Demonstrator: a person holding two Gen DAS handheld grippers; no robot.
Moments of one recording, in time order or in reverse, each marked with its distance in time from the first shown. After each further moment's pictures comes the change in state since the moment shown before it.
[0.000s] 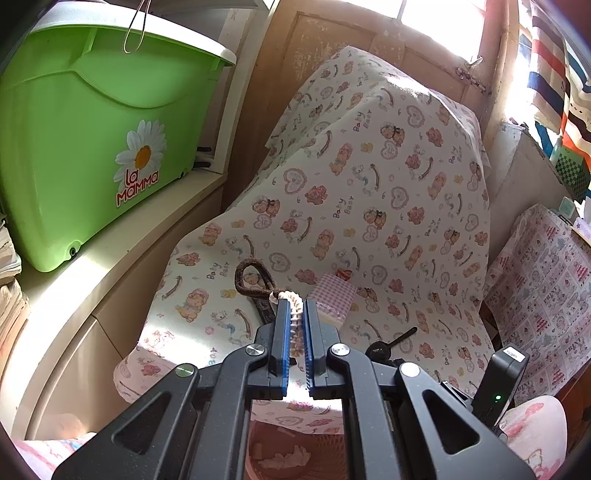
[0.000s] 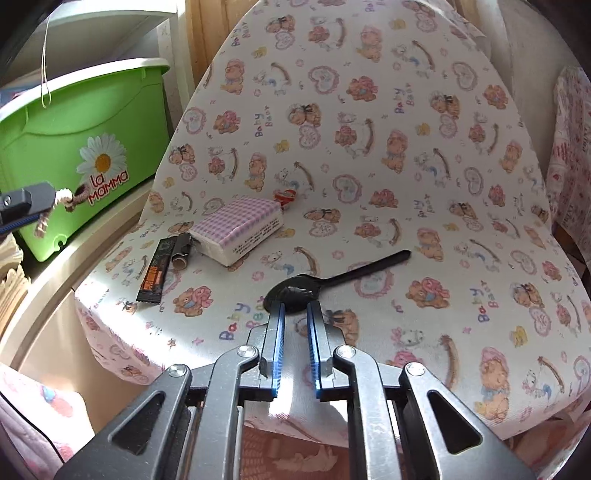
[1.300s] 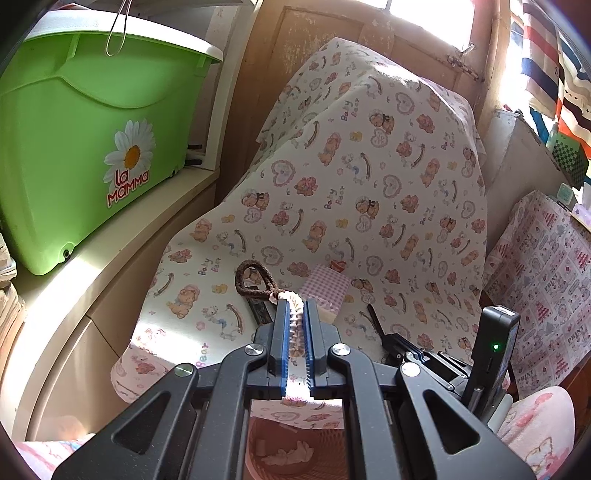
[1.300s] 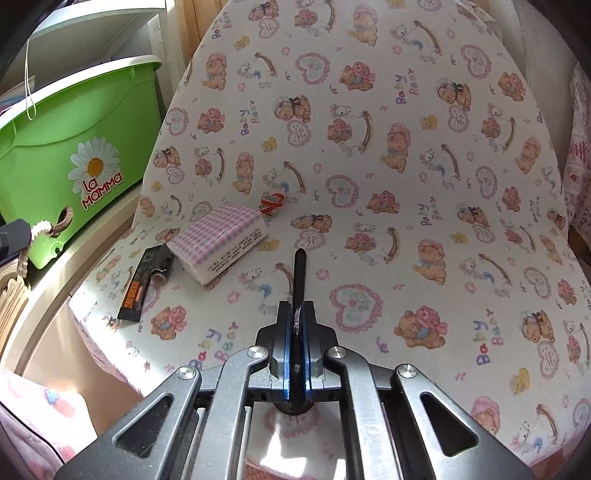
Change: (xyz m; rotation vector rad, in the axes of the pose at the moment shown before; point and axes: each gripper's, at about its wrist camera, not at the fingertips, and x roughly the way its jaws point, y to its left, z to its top) left arm 0.004 -0.011 -0.005 0.035 0.019 0.001; right arm 0.027 -0.018 0.018 -0.012 0.054 0.053
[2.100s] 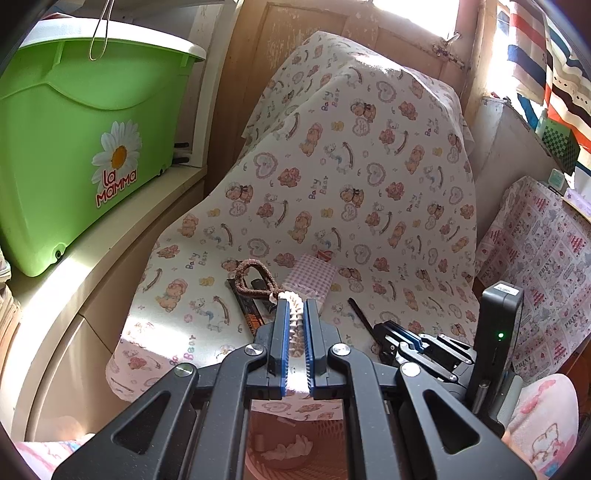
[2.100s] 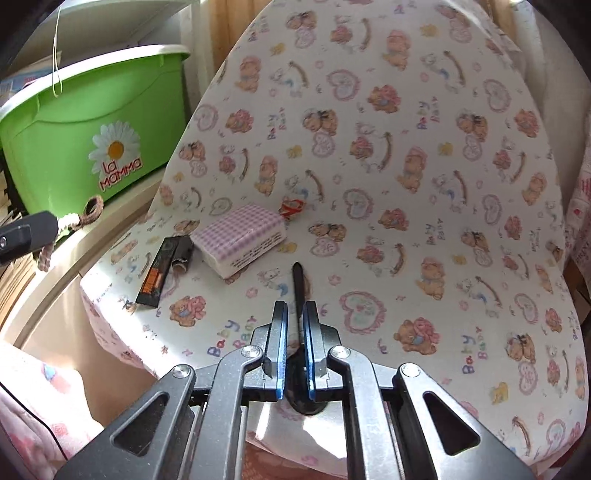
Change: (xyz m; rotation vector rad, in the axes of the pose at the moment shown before) left arm -0.002 -0.012 -0.008 0.041 0.021 -0.023; right arm -0.013 0.013 0.005 -0.112 0.020 0.009
